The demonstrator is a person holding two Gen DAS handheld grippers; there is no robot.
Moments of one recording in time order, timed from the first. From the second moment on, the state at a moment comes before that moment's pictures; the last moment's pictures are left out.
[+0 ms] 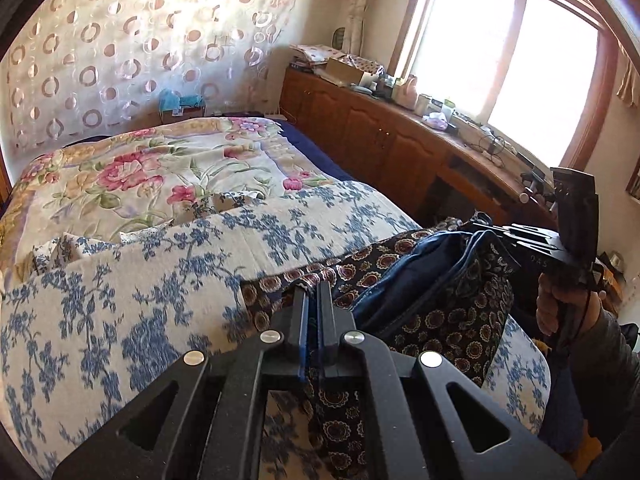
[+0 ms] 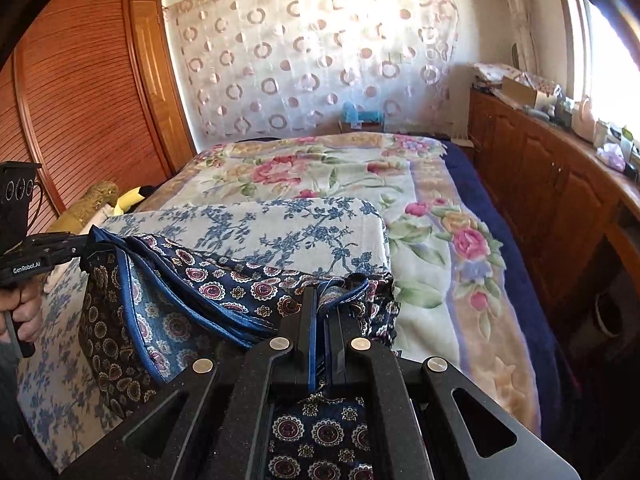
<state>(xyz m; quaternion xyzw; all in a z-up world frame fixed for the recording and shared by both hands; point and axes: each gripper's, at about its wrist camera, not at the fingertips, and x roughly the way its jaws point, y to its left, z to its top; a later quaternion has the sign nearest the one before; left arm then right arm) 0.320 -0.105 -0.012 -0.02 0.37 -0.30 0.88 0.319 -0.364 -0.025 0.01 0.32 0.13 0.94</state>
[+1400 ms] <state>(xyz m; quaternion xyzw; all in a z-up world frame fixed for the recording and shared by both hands) 0.368 -0.107 -0.074 0.03 0.43 -0.22 0.88 0.287 -0.385 -0.012 -0.01 0.33 0.11 0.94</state>
